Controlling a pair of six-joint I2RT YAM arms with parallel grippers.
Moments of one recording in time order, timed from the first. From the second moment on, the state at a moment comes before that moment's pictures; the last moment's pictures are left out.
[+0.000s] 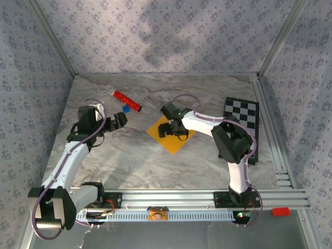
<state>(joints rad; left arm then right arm) -0.07 1.06 0.72 -0.33 0.35 -0.44 0.73 1.98 1.36 -0.60 0.03 0.49</state>
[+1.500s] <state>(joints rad) -0.09 1.04 0.73 -0.43 0.22 -0.41 0.86 1.96 1.45 -0.65 0.05 0.27</state>
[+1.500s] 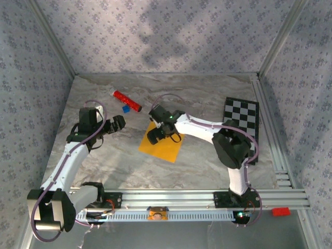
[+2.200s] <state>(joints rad) -0.09 1.02 0.73 -0.46 0.19 -0.41 0.84 1.97 1.31 -0.60 0.10 0.25</state>
